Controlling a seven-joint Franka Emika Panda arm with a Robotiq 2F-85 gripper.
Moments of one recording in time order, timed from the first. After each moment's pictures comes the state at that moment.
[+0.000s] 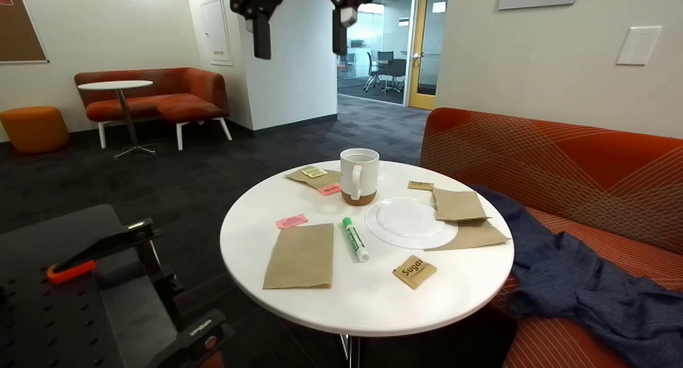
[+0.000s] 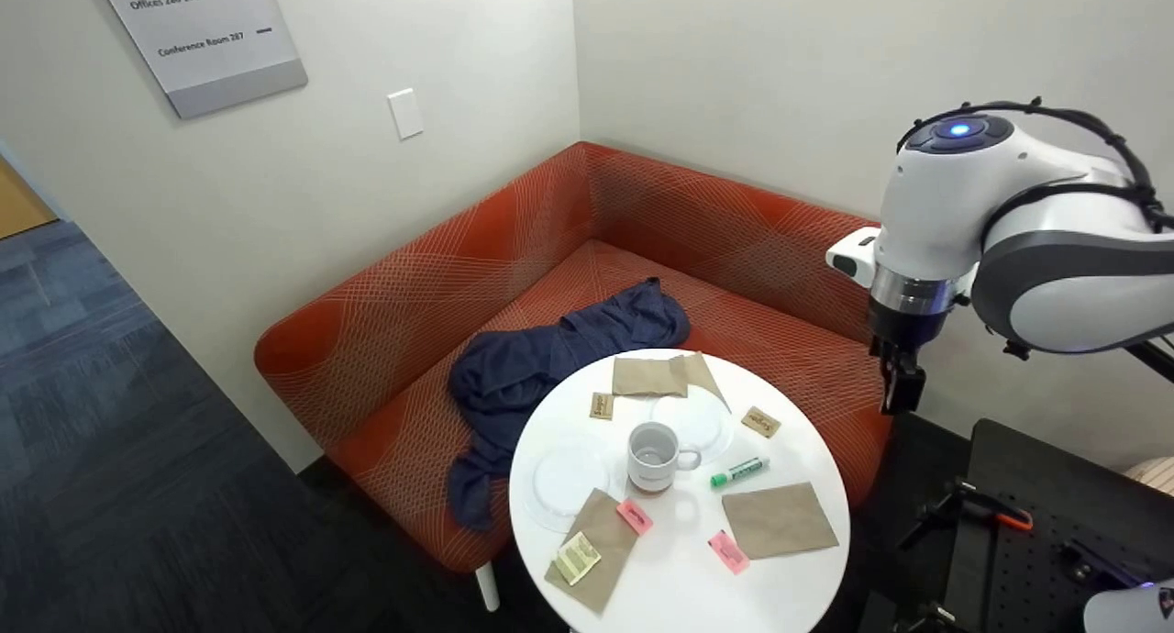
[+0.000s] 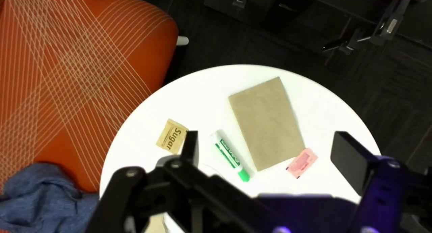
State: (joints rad) arm 0.00 -0.32 -0.06 -2.59 -0.16 2.15 -0.35
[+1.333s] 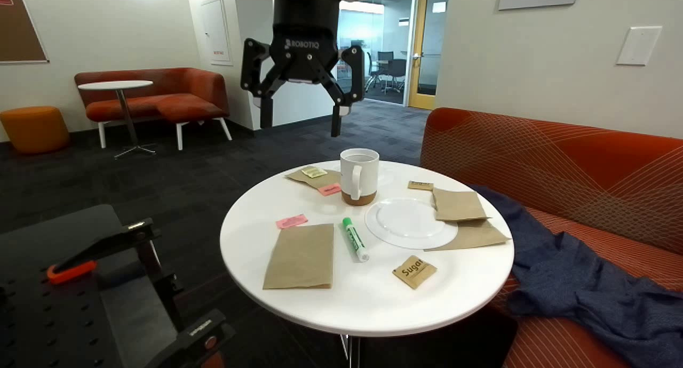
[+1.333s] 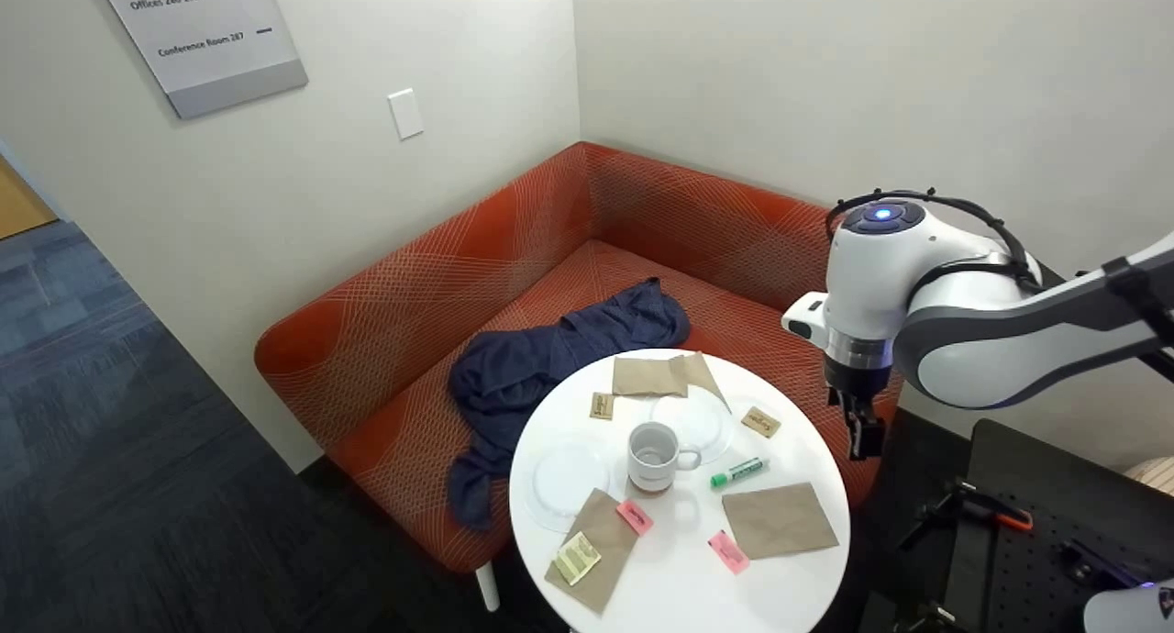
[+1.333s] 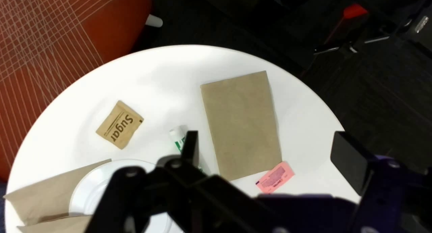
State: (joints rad) arm 0.03 -0.06 -0.07 -2.59 -0.07 2.36 -0.55
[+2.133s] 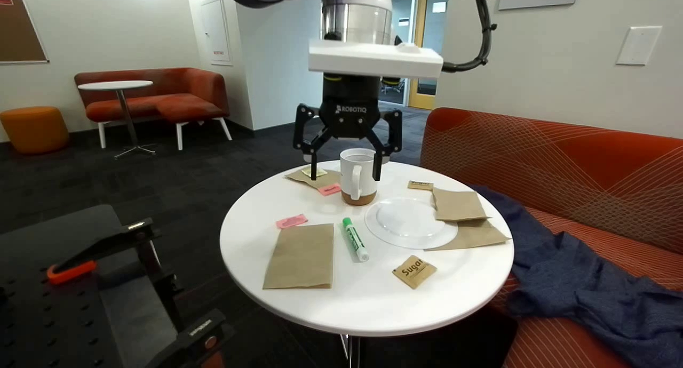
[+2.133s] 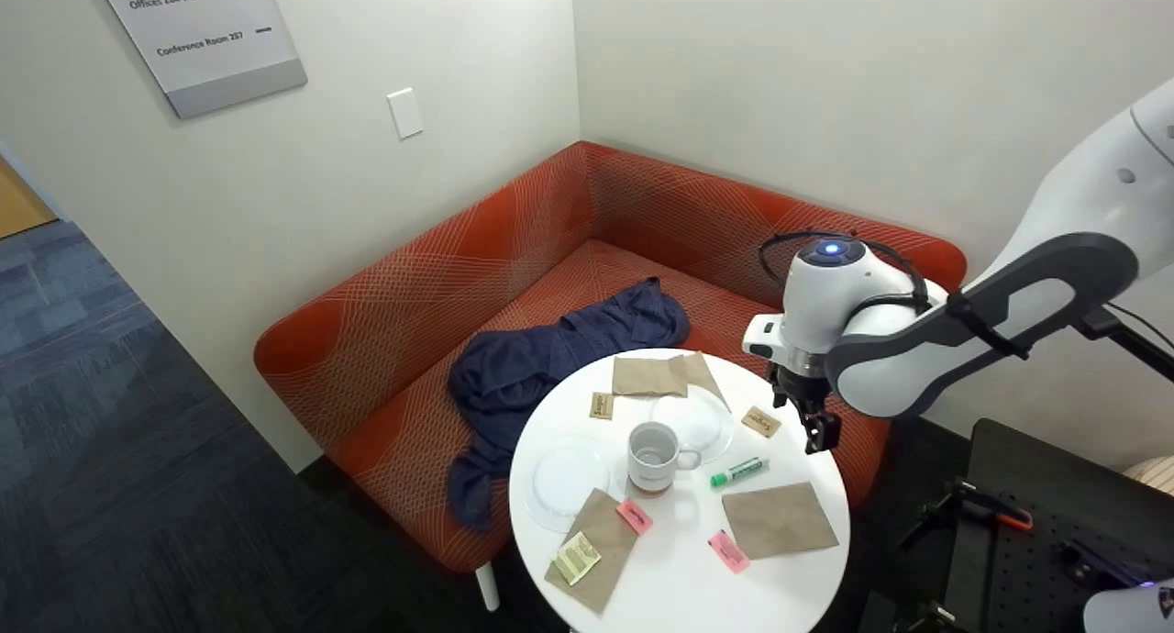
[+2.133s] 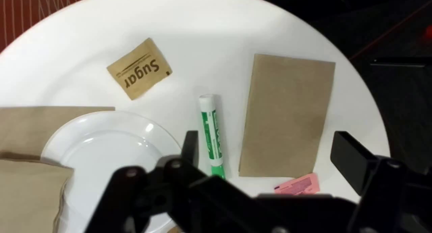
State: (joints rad) arm -0.05 0.24 -0.04 -2.47 -0.05 2.61 -0.94
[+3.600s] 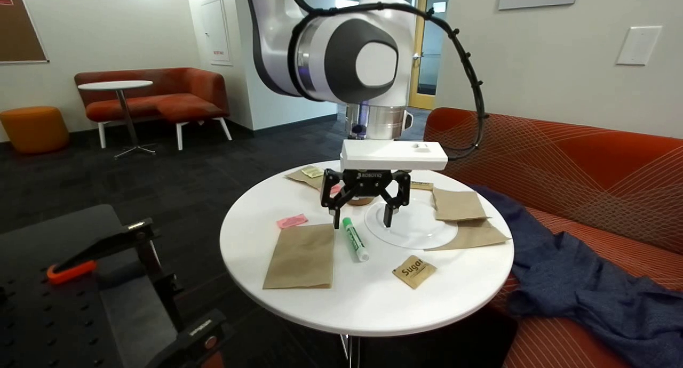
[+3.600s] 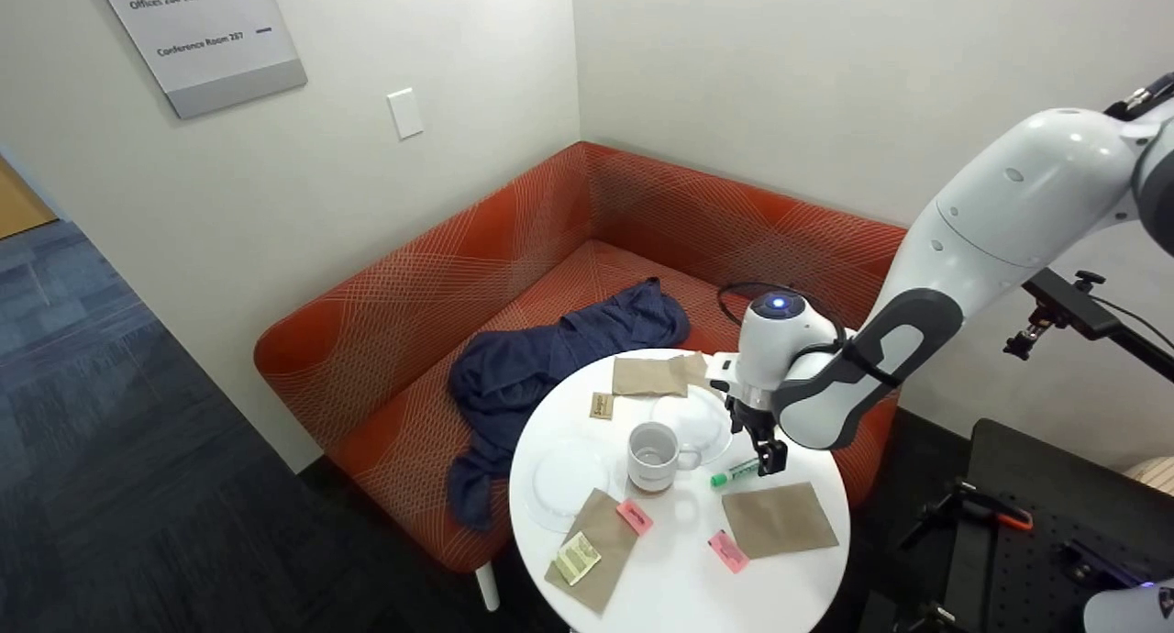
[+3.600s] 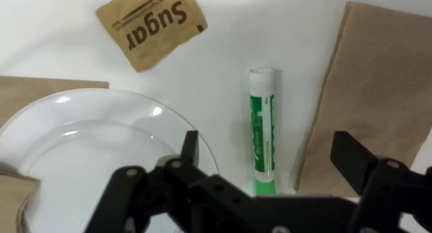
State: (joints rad) arm -0.19 0.63 0.08 -2.25 -0.11 2.80 -0.94
